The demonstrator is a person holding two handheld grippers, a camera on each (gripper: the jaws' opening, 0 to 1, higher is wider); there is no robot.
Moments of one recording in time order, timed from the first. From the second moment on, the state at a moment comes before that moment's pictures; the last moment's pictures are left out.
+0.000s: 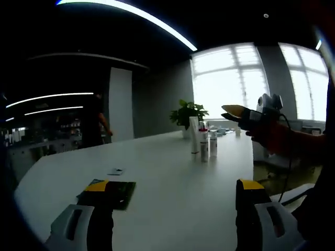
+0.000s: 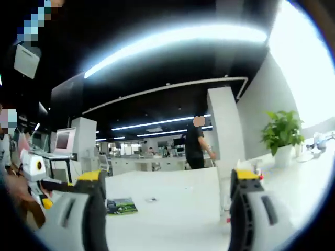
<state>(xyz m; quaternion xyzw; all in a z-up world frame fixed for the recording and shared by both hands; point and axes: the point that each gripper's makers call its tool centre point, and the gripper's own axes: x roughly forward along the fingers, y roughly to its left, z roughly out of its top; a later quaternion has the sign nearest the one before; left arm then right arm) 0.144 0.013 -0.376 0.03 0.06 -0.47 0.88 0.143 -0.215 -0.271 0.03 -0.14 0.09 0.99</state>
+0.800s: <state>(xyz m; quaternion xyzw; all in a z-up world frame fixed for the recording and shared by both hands) 0.151 0.025 -0.388 0.02 0.07 -0.45 0.89 0.174 -0.155 -0.294 0.02 -0.09 0.17 0.98</state>
